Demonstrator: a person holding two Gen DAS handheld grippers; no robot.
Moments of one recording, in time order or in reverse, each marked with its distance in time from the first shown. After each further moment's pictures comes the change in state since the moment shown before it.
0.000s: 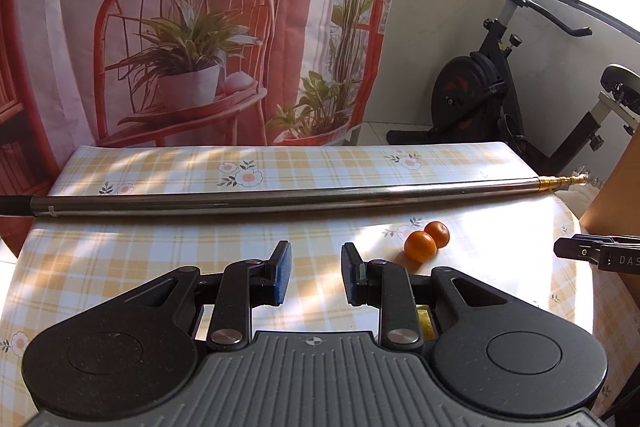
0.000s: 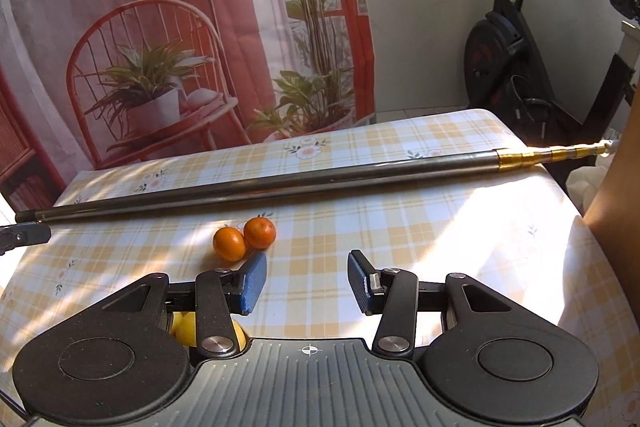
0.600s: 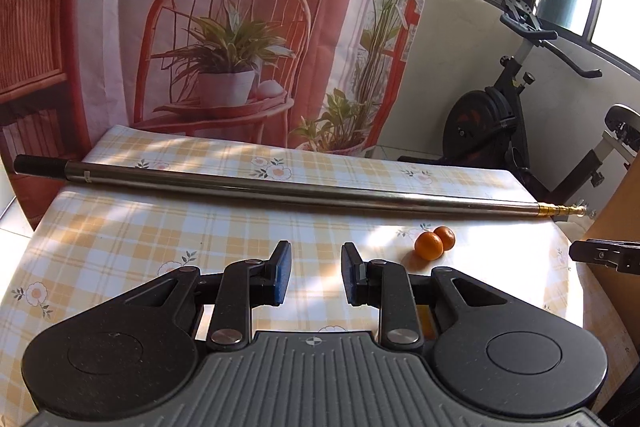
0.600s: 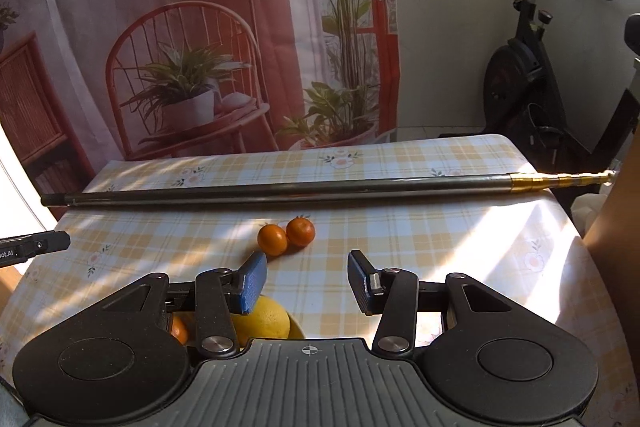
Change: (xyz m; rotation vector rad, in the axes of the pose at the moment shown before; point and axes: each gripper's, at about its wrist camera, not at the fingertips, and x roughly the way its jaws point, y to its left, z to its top) left arm -0.044 0.029 -0.030 -0.111 -0.090 0.044; right arm -0.047 0.036 0.003 -0.076 -0.035 0.031
